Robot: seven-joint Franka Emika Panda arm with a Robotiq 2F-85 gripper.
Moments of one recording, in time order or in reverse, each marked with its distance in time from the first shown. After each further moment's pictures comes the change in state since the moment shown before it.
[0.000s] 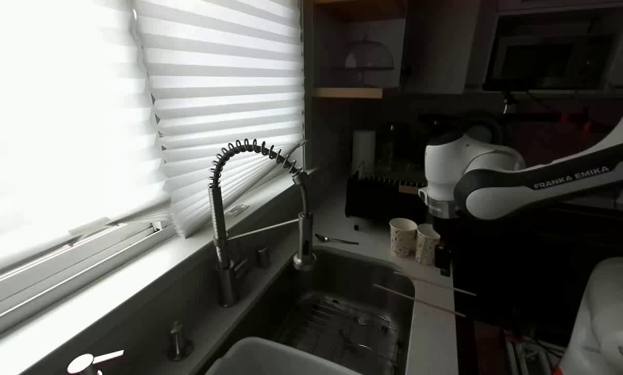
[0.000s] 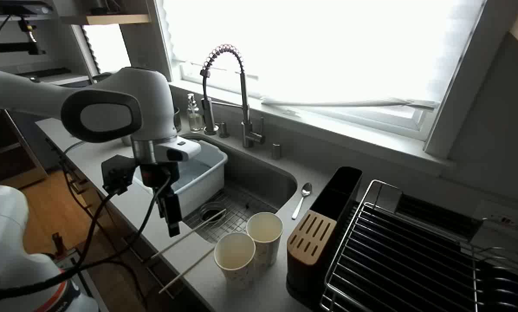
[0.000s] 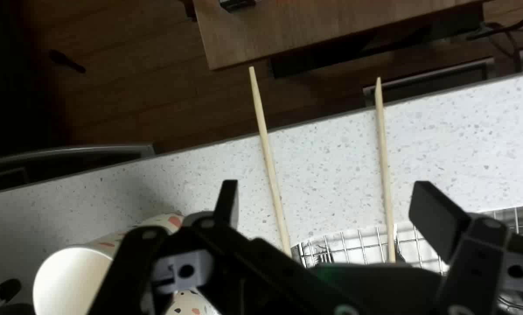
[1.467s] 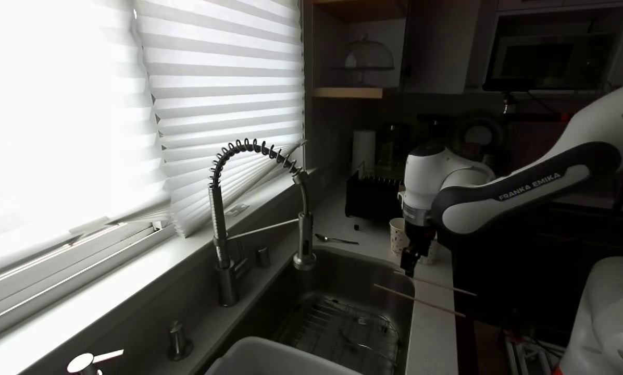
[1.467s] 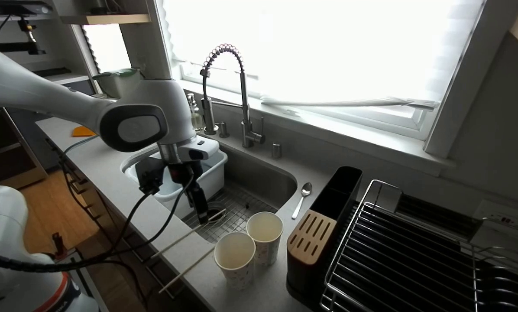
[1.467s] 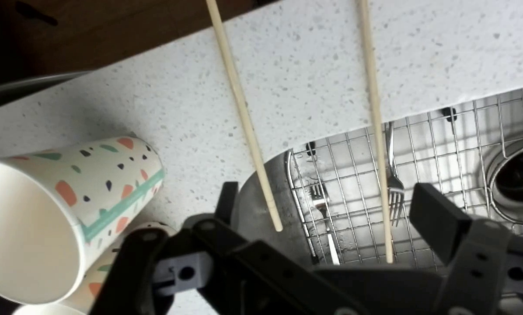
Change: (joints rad) arm 0.026 0.195 0.014 0.034 0.010 0.296 0.135
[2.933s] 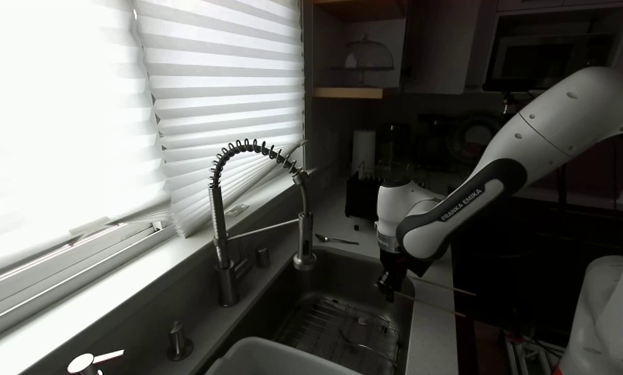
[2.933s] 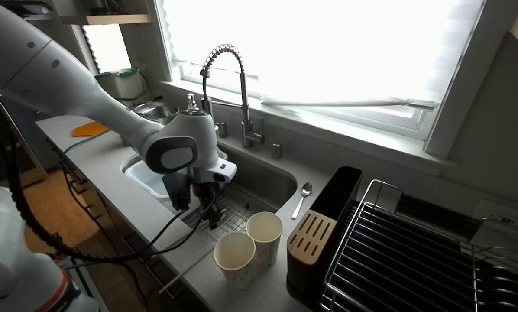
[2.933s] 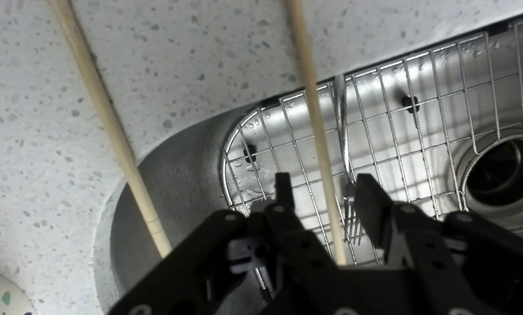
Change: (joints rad) arm 0.060 0.345 -0.016 0.075 0.147 0.215 -0.023
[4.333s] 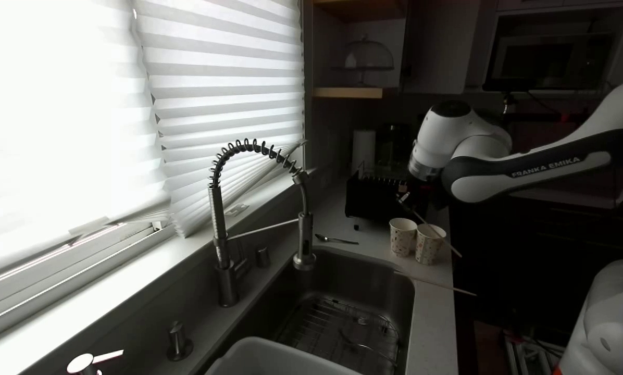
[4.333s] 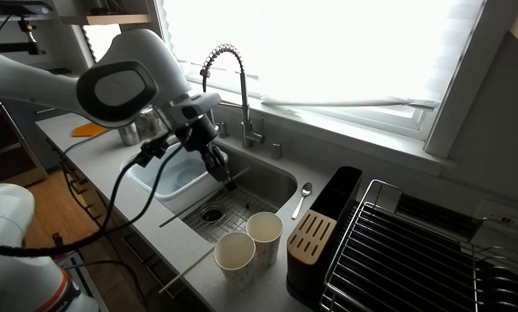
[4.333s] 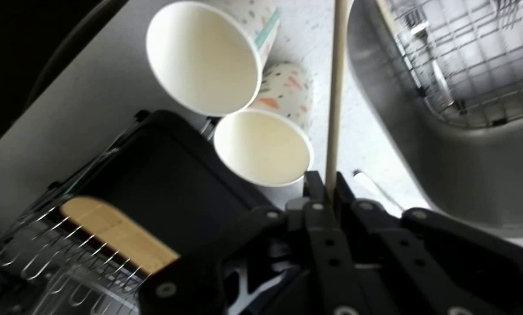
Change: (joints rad) arm -0.215 -0.456 0.056 0.039 -0.348 -0.116 0.293
